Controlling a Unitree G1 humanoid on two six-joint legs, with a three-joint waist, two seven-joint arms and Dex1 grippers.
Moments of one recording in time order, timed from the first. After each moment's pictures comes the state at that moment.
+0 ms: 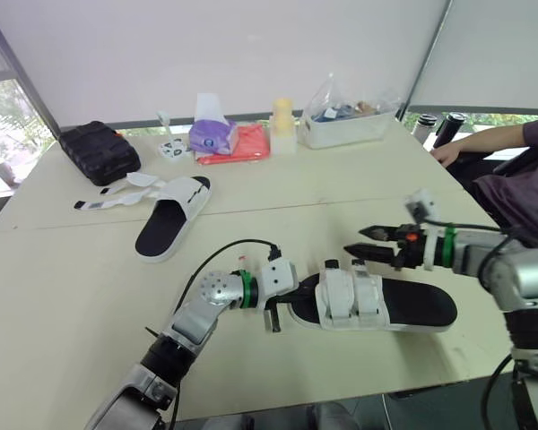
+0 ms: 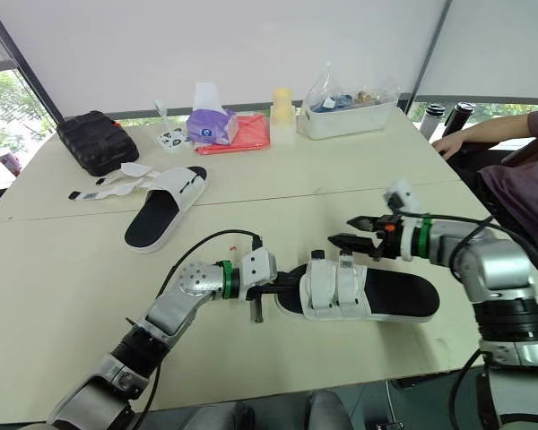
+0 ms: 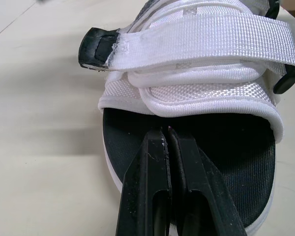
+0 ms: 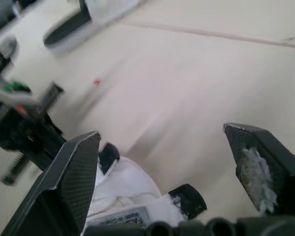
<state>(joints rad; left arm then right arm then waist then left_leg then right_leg) -0.46 0.26 -0.41 0.17 -0.04 0.06 -0.94 -0.51 -0.81 -0.14 0.04 0.61 0.92 0.99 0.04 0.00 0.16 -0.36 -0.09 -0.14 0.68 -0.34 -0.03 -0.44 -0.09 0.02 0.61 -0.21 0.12</state>
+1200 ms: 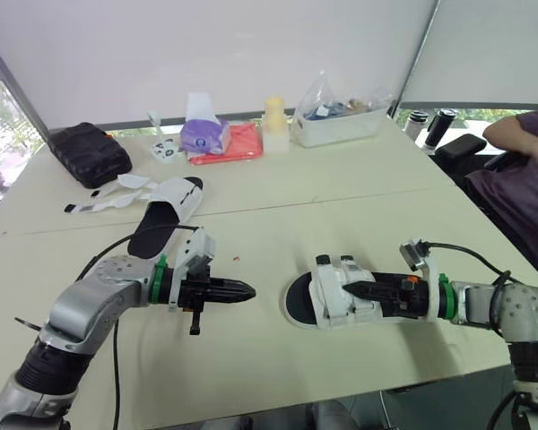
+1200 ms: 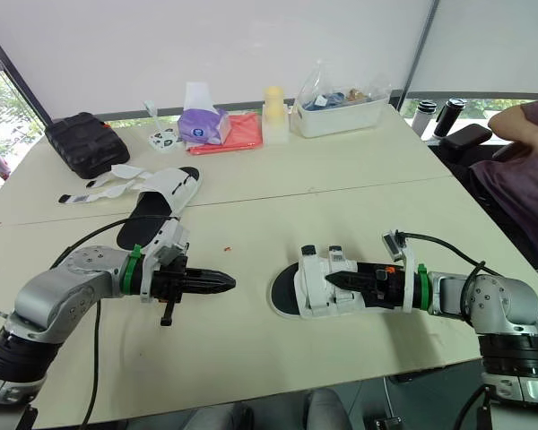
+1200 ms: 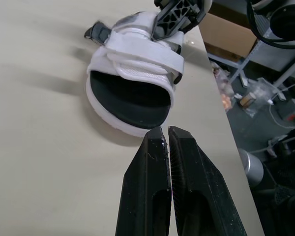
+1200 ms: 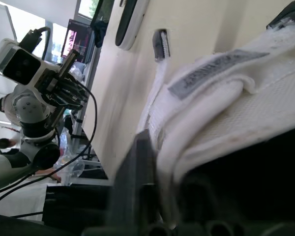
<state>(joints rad) -0.35 0.72 -0.11 -0.30 -0.61 0.70 -1.15 -0.33 -0.73 -0.21 0.03 0.96 1.34 0.96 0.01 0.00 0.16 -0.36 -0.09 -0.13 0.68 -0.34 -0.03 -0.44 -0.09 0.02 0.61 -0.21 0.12</state>
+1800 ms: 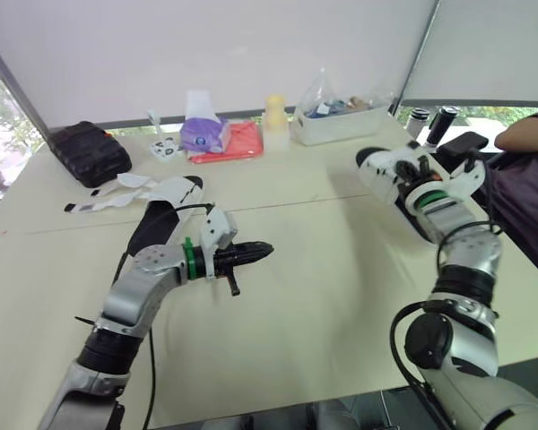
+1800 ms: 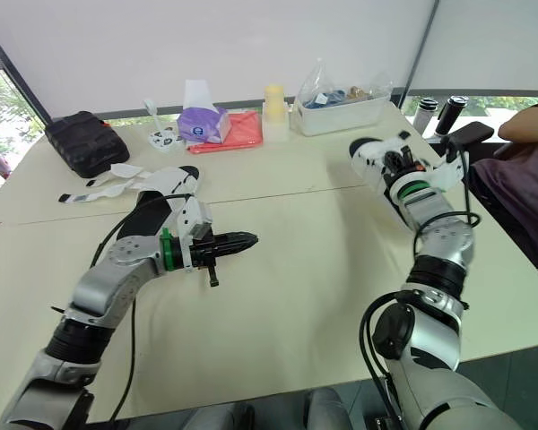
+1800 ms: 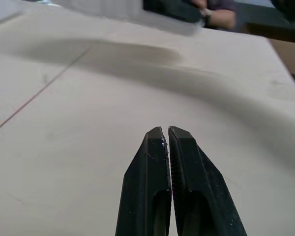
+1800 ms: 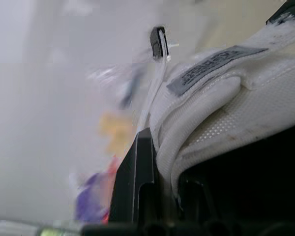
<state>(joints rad) -0.46 0.42 -0.14 -0.06 -0.37 0.40 -0.89 -0.91 -0.26 -0.73 0.62 0.82 0.49 -0.04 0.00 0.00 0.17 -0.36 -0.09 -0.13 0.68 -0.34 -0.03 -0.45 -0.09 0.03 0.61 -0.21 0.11</state>
